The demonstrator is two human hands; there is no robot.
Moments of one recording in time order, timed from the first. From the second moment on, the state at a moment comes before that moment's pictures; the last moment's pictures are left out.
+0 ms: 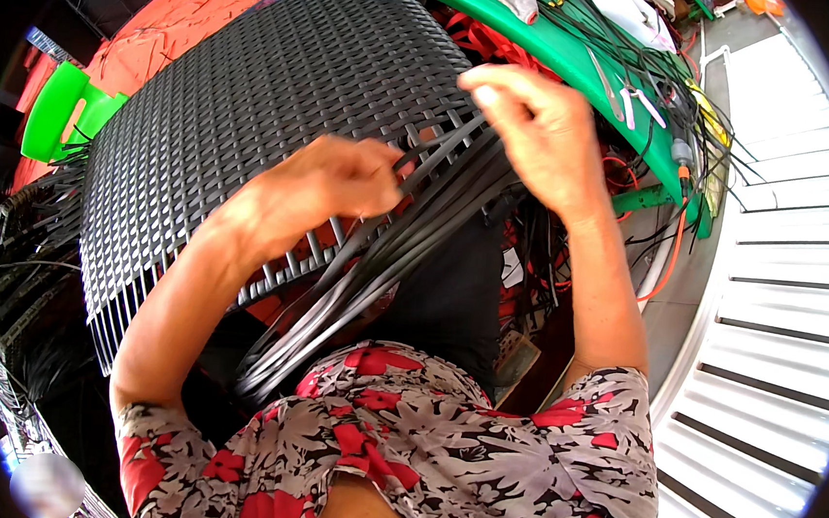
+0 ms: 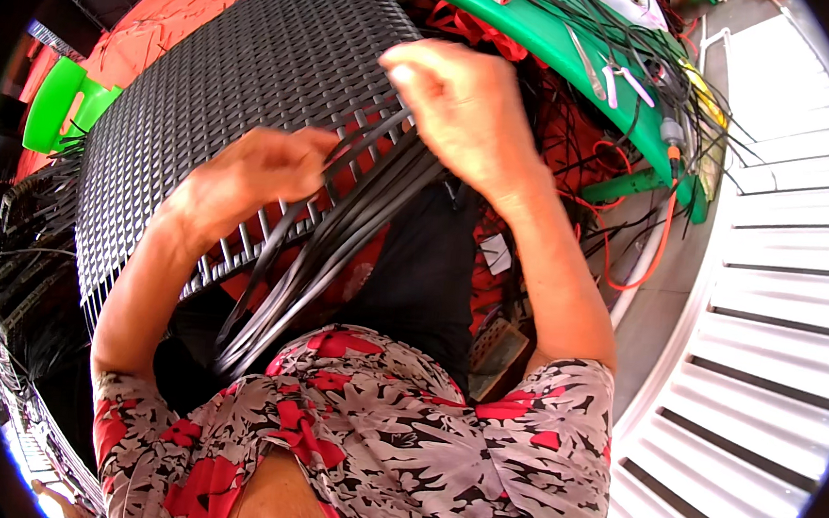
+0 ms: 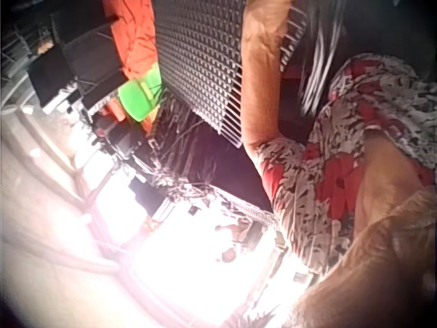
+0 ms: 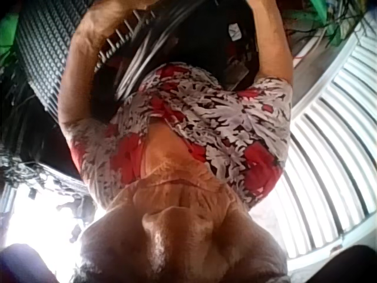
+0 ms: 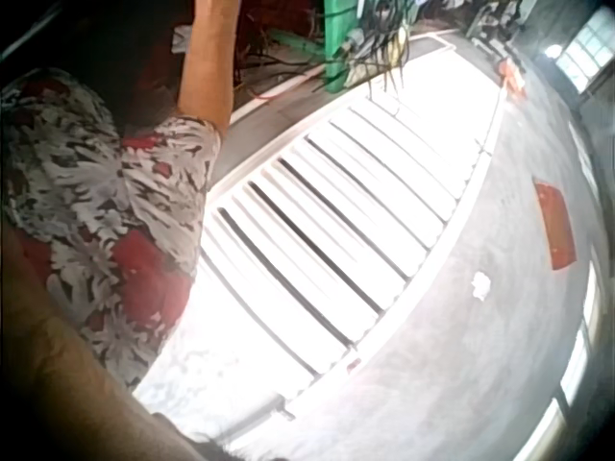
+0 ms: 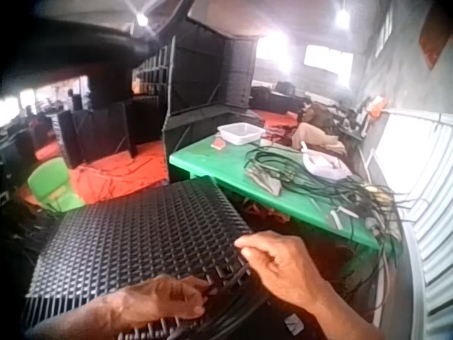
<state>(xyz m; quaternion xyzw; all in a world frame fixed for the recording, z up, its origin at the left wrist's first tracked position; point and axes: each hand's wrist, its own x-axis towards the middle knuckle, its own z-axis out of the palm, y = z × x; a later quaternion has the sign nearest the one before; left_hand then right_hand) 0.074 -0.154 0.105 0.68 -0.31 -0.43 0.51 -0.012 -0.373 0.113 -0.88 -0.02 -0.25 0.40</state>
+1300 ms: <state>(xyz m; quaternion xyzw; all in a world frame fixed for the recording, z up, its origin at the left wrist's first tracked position) -0.003 -0.089 0.055 0.72 -0.43 -0.31 0.45 -0.123 -0.334 0.107 -0.97 -0.12 -0.03 0.21</state>
